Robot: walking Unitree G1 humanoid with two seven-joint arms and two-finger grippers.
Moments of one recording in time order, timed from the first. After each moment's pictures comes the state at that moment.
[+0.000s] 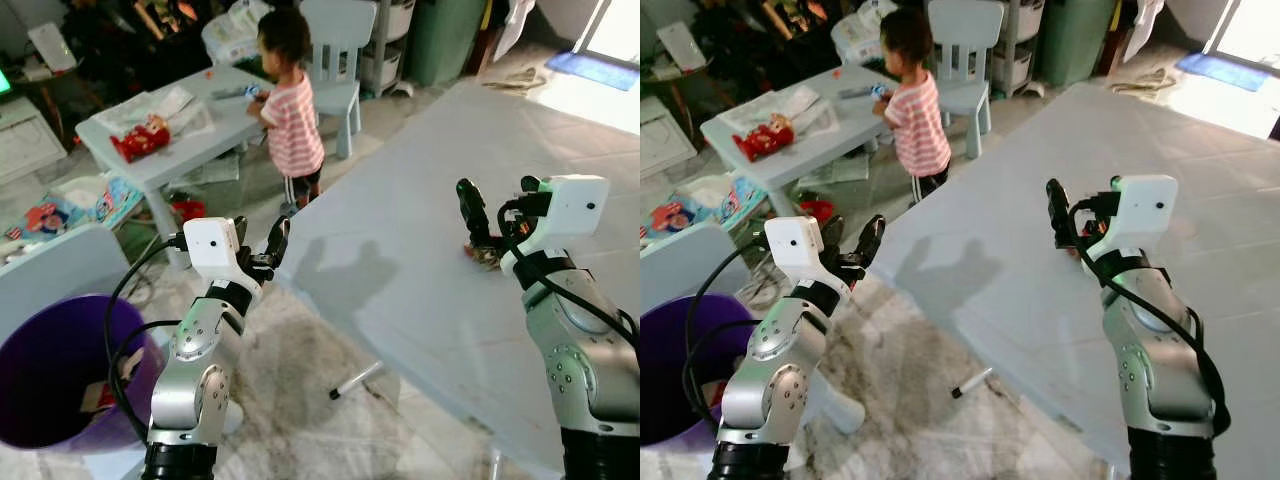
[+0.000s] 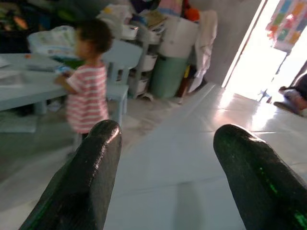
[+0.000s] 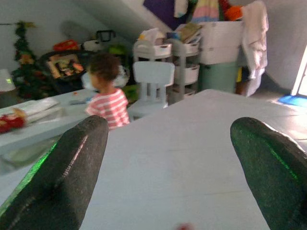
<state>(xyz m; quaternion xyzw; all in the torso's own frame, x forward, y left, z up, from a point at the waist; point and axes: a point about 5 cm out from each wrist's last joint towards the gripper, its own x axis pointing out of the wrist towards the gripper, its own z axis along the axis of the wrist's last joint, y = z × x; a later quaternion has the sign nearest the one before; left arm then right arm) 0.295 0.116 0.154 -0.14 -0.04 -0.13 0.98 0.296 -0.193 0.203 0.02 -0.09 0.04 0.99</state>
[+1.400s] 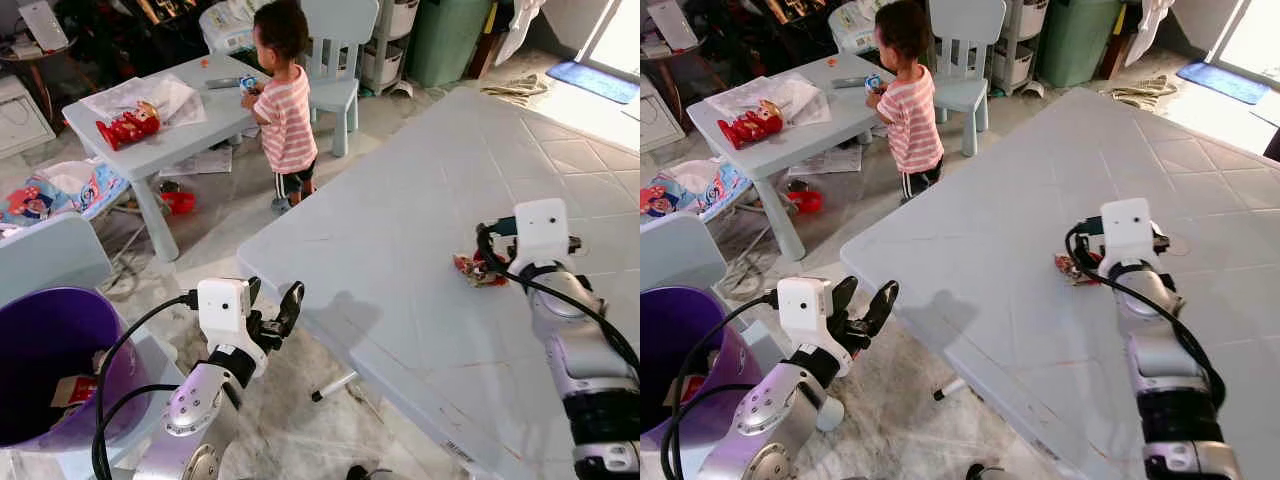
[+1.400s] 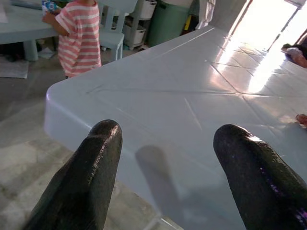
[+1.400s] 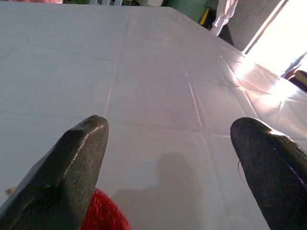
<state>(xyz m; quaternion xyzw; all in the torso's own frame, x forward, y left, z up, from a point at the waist) 0.233 0.111 0.124 -0.12 0.05 -0.16 0.98 0.326 -0.235 0.146 -0.14 0.07 -0.05 0.99</state>
